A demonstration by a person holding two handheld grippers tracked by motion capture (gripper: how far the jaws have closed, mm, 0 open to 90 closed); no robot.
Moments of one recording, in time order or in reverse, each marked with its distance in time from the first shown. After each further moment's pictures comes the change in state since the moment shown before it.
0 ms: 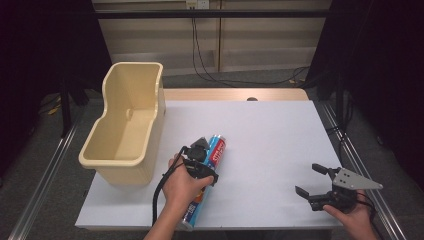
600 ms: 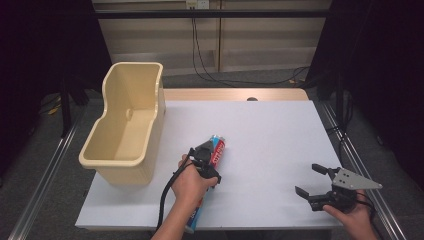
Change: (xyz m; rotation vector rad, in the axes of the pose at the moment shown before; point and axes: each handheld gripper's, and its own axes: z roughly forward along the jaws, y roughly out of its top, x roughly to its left) left arm -0.008 0.012 0.030 0.088 0.101 -0.012; right arm 0.000 0.000 0.000 0.006 0.003 -0.006
